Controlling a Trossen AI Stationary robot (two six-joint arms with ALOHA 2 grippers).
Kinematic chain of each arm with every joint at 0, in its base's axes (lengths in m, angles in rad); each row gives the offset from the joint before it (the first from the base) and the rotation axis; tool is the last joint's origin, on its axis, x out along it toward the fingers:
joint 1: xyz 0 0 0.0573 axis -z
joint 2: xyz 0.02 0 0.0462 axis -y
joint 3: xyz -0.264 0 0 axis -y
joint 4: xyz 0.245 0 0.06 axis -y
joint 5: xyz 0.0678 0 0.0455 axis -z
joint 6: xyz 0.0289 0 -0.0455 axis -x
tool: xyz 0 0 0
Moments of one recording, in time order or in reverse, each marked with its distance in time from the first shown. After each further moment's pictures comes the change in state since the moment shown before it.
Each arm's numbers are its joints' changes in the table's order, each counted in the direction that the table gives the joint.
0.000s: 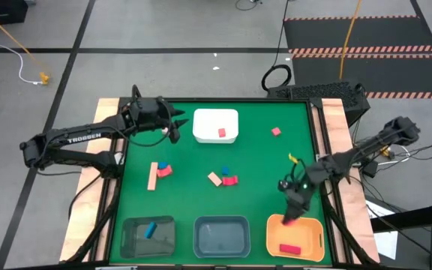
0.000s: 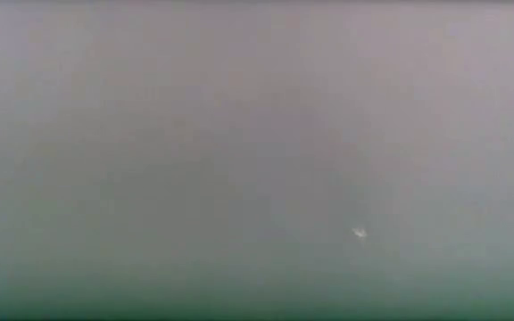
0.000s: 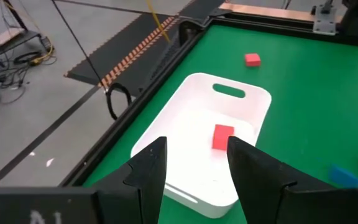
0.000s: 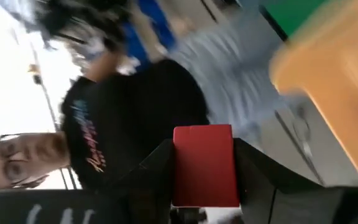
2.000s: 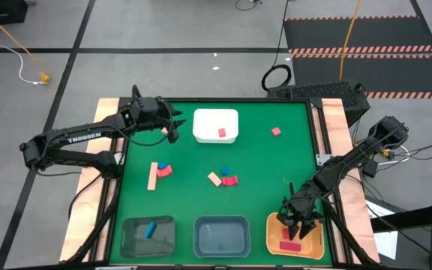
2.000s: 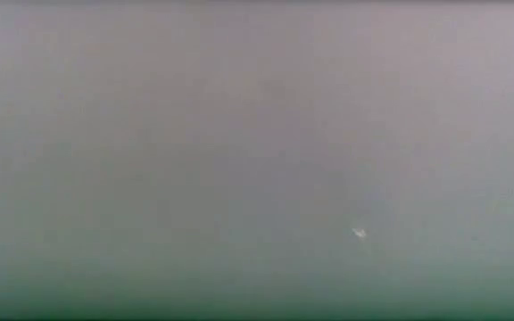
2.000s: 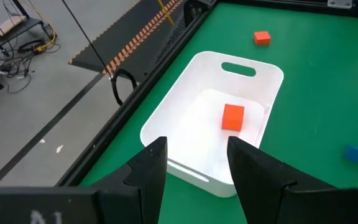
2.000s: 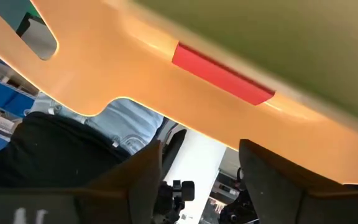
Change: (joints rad) left arm -0.024 0.000 0.000 -0.066 -0.001 -0.038; right arm -0.181 -0.311 0.000 -0.136 -0.066 -0.331
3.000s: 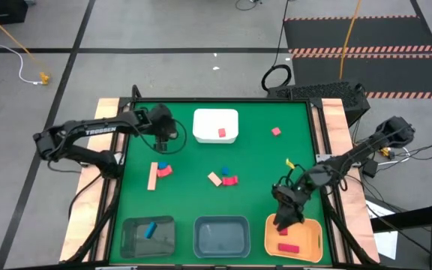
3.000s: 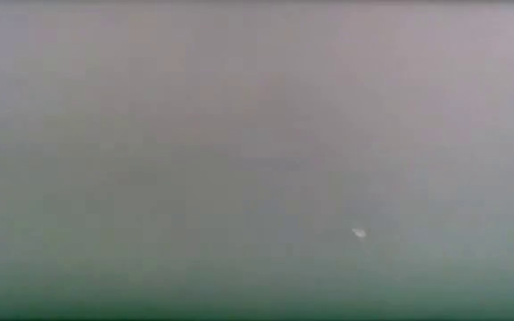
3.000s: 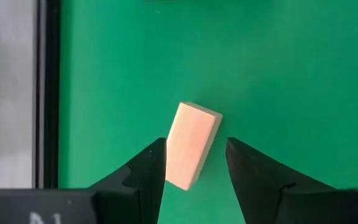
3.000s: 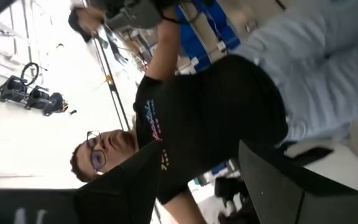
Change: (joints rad) left arm -0.060 -0.207 0.000 -0.378 -0.119 -0.482; right arm 0.152 0.119 0.000 0.610 0.208 0.058
